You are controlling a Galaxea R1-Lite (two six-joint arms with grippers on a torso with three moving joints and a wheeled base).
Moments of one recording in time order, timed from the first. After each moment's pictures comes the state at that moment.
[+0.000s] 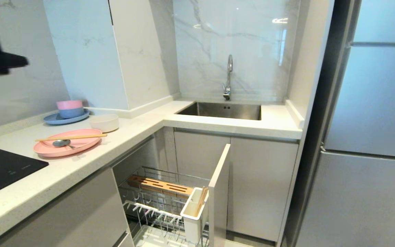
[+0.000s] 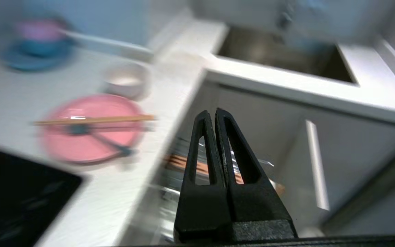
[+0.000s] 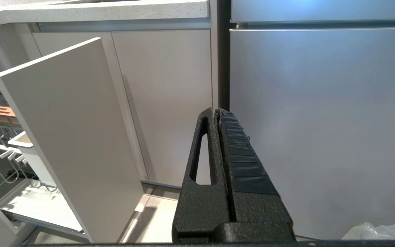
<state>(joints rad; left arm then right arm) -0.18 1.22 -1.48 0.43 0.22 -0.07 0.00 0.00 0.00 0.00 -0.02 0.05</state>
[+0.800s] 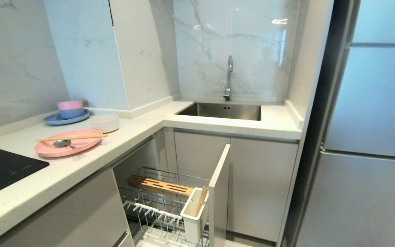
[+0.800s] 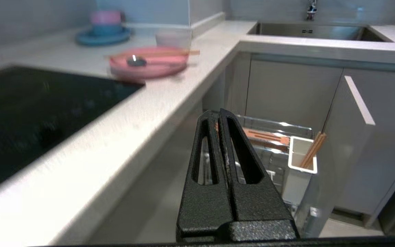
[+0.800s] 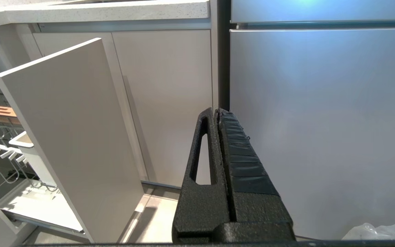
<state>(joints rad) 0.04 0.30 -0.68 0.41 0.09 0.05 0.00 0.00 0.00 0.00 -0.02 0.05</state>
